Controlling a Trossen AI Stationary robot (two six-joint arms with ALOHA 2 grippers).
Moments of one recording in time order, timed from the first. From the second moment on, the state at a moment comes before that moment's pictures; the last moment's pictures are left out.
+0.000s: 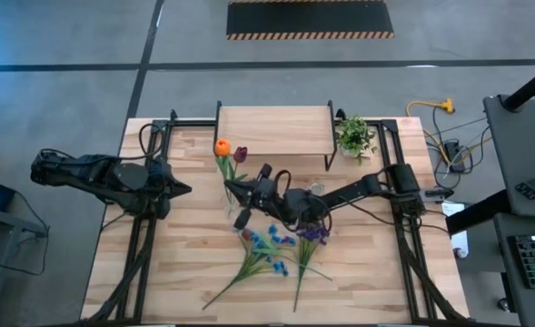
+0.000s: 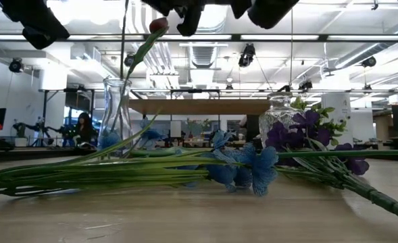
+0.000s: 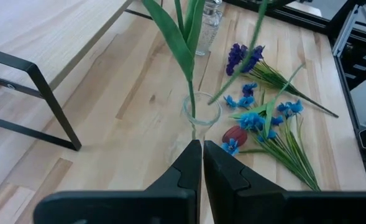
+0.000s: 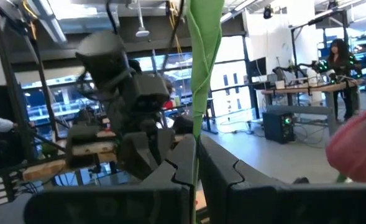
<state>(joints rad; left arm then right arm) -0.24 0.57 0.78 -0.87 -0.30 -0.46 0.18 2.06 1.37 1.01 0.56 0.05</state>
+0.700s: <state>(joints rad) -0.24 0.57 0.78 -0.87 -0.30 -0.43 0.15 2.06 1.37 0.94 0.52 0.11</state>
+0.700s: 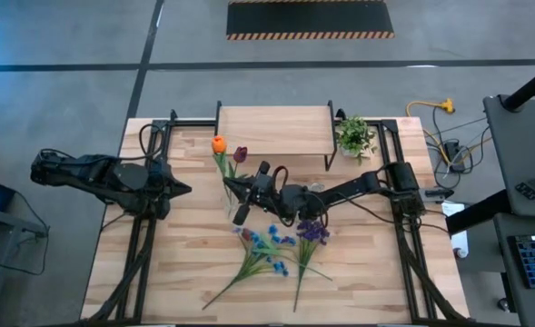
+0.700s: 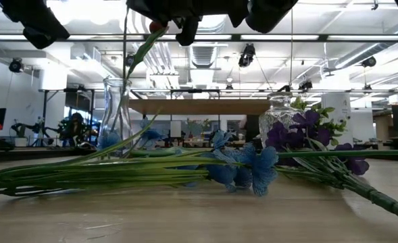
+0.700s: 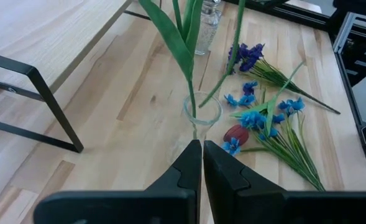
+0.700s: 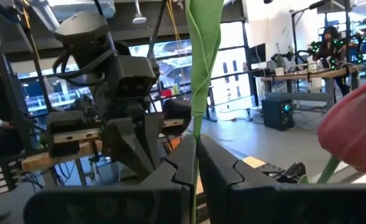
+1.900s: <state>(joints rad) -0.24 0.57 0.78 -0.87 -0.30 -0.44 0.20 2.05 1.37 0.89 0.46 0.07</state>
